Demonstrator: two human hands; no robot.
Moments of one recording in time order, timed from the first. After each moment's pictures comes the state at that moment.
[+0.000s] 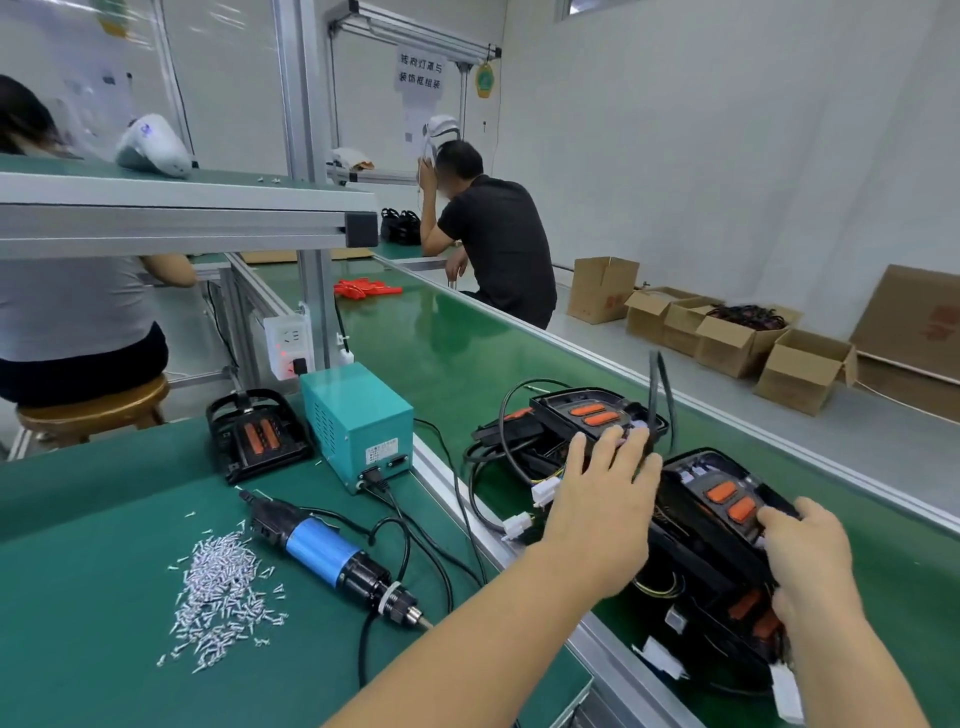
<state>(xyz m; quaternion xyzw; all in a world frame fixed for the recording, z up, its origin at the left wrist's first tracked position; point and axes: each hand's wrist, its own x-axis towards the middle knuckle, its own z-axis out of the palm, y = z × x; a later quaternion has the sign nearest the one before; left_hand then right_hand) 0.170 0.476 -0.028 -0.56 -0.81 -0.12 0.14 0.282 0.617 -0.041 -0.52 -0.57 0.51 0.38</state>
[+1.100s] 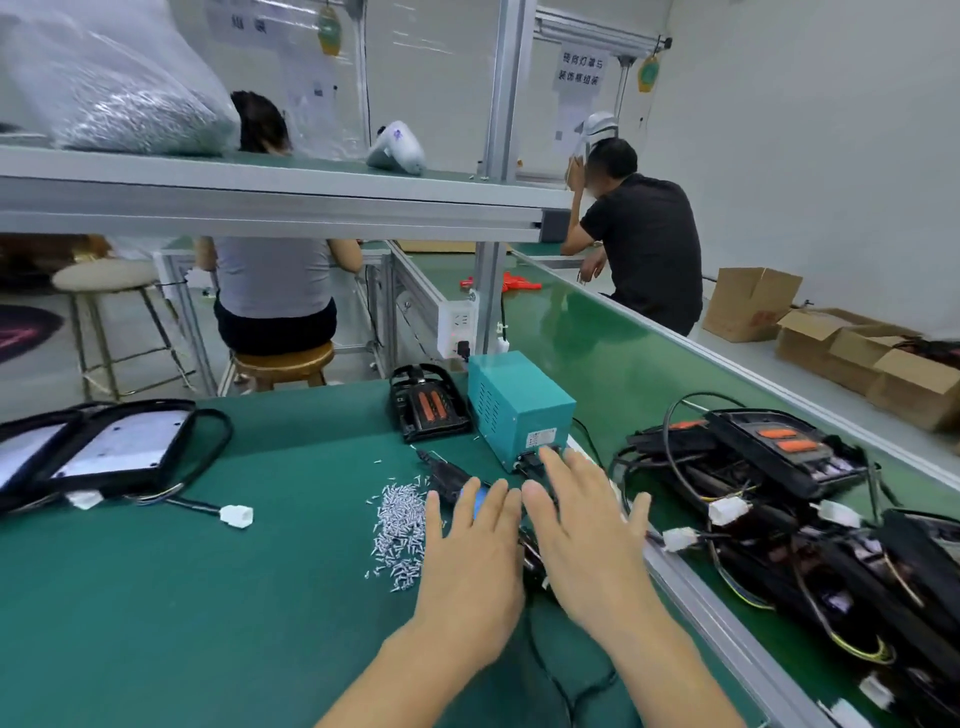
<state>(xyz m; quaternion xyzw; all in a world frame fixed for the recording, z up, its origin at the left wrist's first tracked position) 0.127 0.252 -0.067 -0.26 -0.95 -0.13 0.06 0.160 0.361 -0.032 -0.14 -0.96 0.22 0.12</state>
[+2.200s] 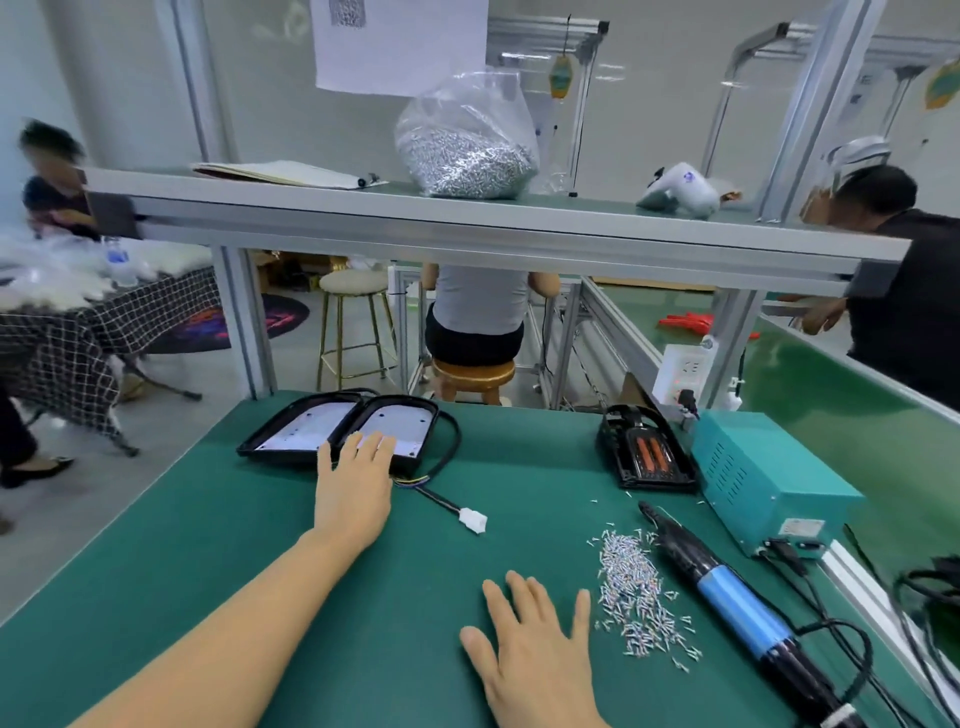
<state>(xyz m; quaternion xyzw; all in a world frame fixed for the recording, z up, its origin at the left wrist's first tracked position) 0.003 -0.052 -0.093 0.06 -0.99 0.02 0.14 0.114 0.159 -0.118 0.13 -0.99 0.08 0.06</state>
